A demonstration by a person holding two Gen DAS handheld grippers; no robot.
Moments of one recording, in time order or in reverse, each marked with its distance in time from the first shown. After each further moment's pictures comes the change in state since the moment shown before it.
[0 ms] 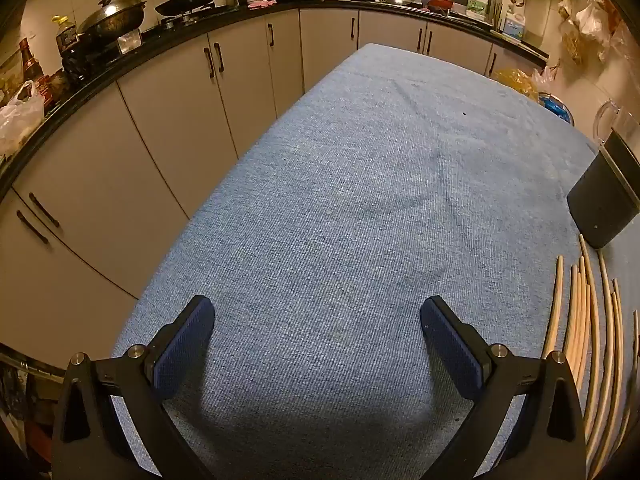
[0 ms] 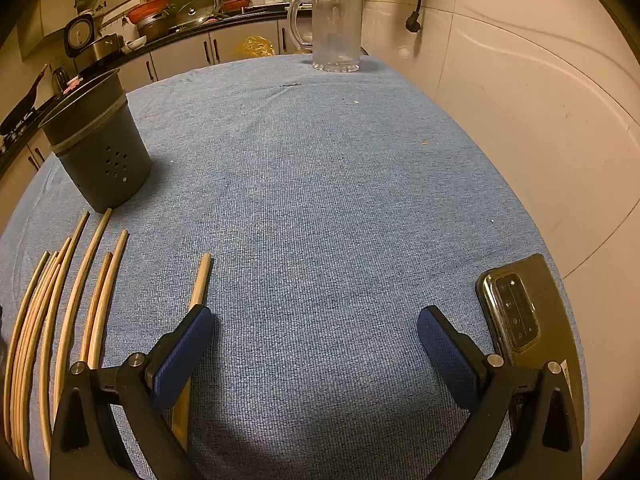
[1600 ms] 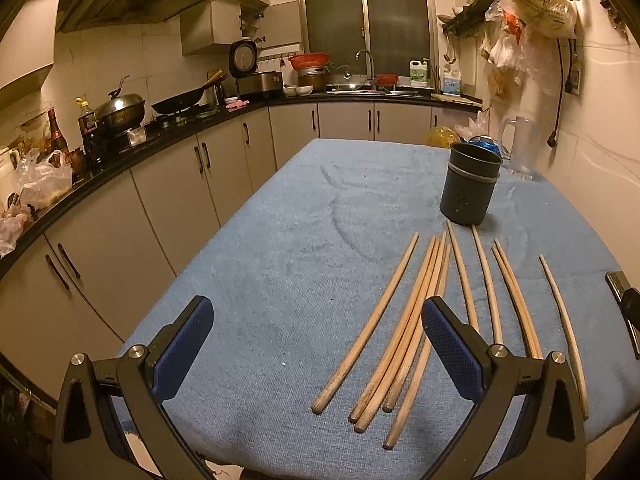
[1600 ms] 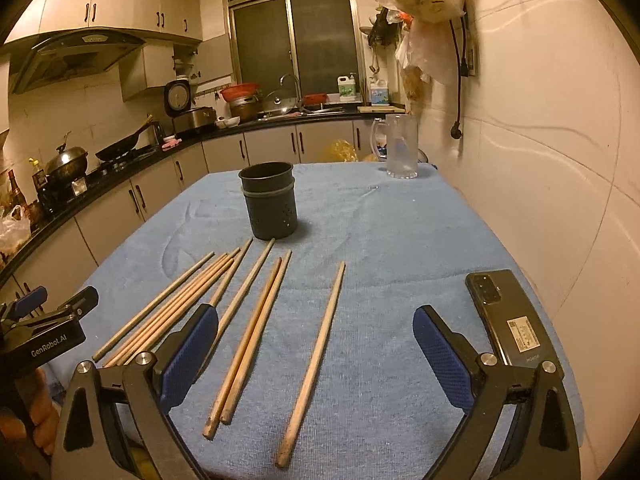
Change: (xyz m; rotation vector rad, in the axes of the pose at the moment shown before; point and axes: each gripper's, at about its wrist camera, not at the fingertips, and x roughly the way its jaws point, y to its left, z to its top) left arm -0.165 -0.050 -0.108 0.111 -0.345 -0.047; right arm -0.163 0.020 -0.094 -0.096 -0.376 0.252
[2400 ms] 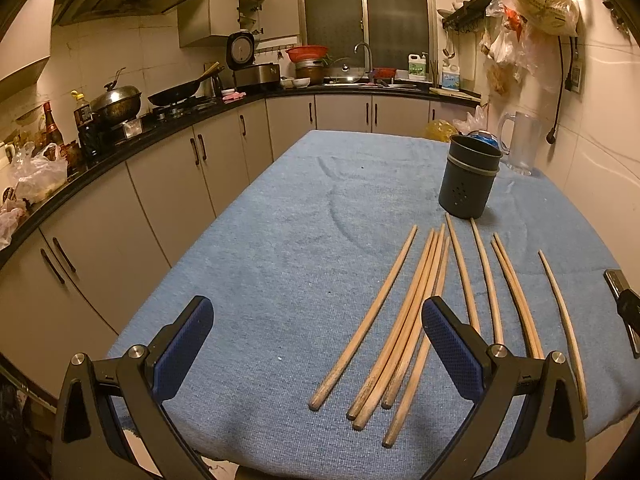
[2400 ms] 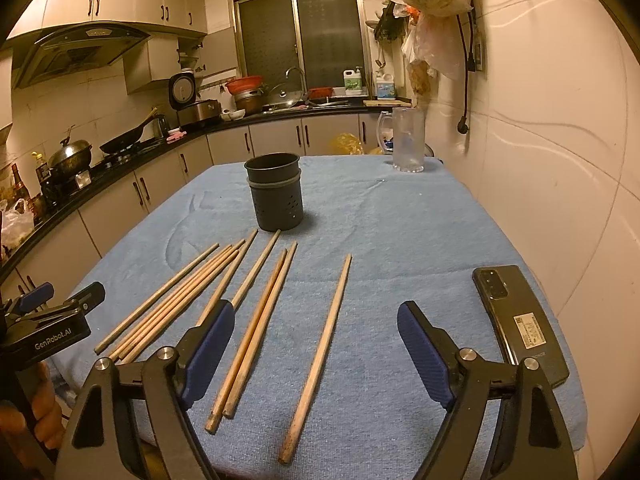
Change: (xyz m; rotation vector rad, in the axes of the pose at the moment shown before) left arm 0.004 0.003 0.000 -0.006 0.027 -0.016; right arm 0.005 0.004 -0.003 -0.013 0.019 0.014
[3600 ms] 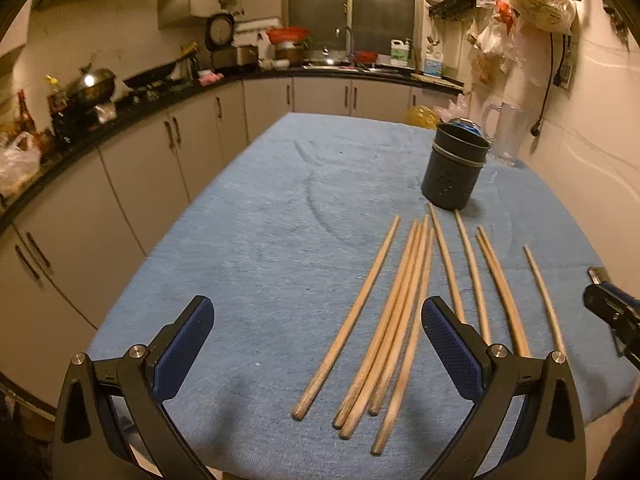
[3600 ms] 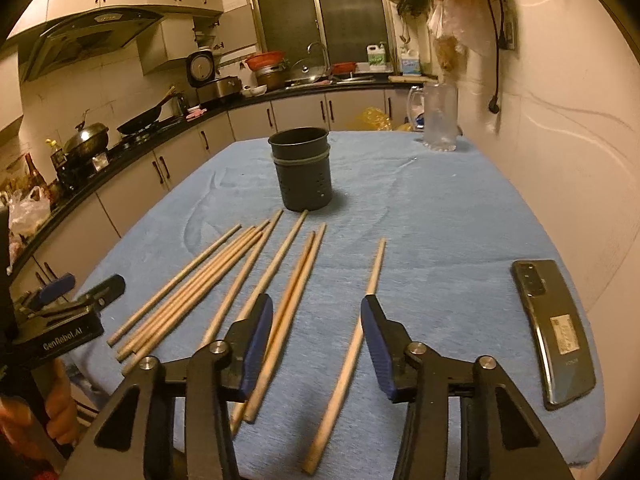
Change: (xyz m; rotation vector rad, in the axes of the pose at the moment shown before) left arm 0.024 0.003 0.010 -0.004 0.080 -0.116; right arm 0.031 0.010 0.012 0.007 0.110 0.117
